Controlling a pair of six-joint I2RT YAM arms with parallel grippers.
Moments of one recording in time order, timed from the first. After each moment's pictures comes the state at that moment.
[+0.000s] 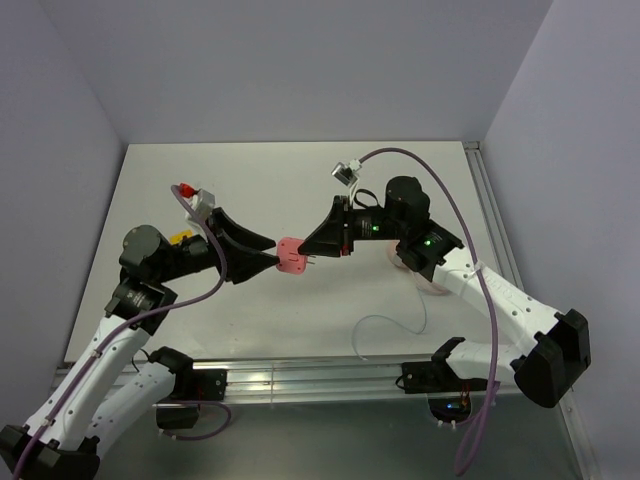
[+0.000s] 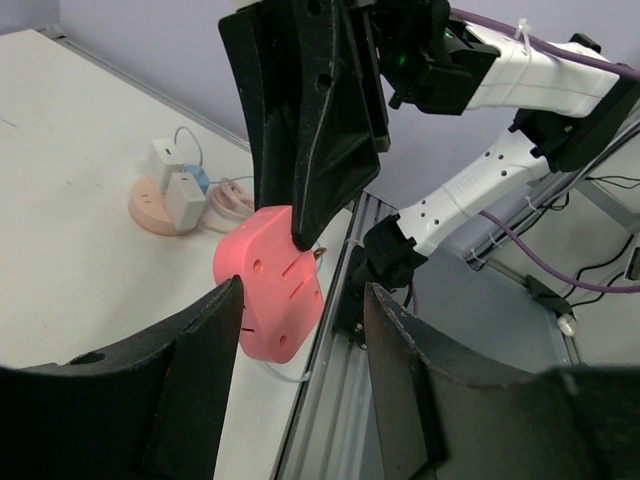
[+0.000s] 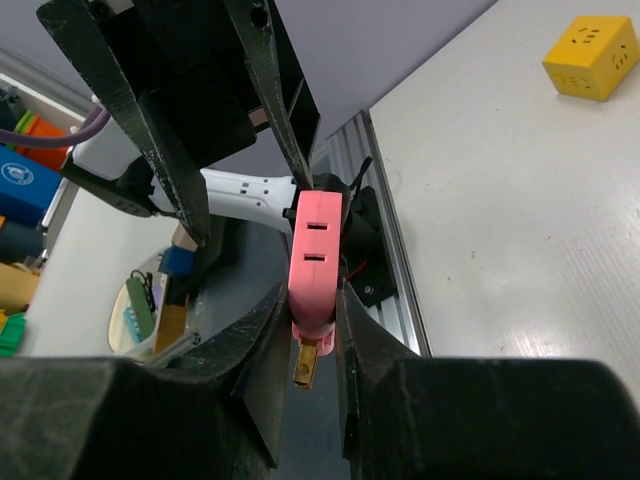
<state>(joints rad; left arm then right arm) -0.43 0.72 0.74 0.14 0.85 -0.55 0.63 1.17 1.00 0.07 -0.87 0.67</state>
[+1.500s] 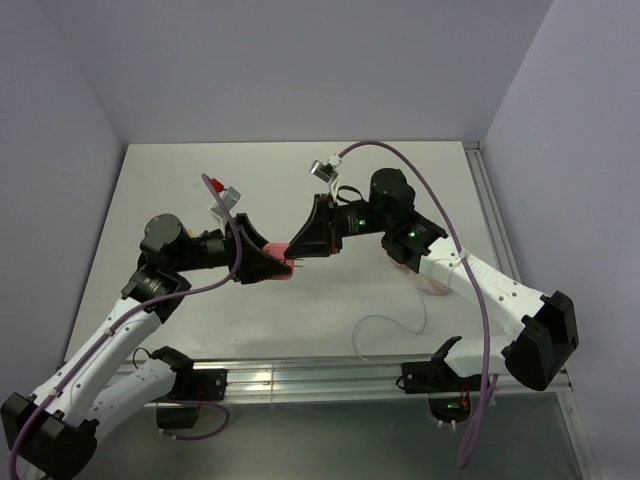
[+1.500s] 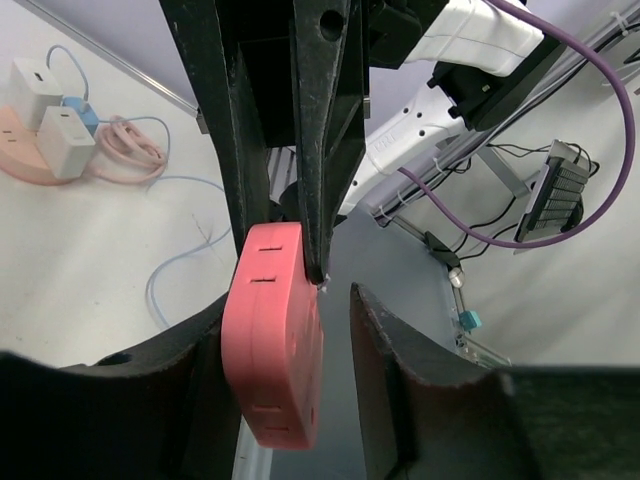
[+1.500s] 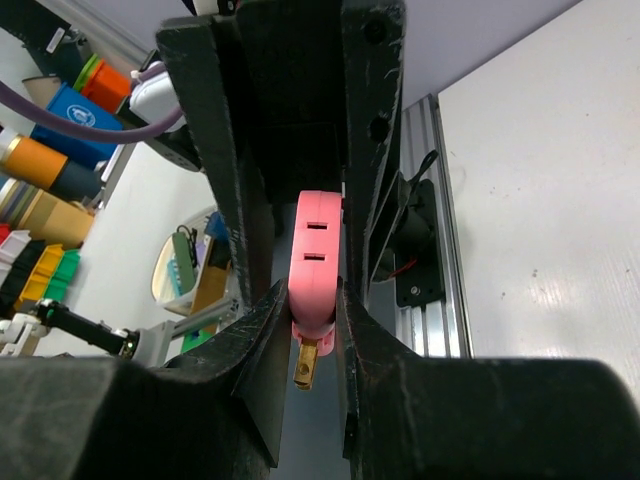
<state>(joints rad) -0.49 0.85 0.75 0.20 0.98 -0.72 0.70 1.27 1.08 0.16 -0.99 0.73</state>
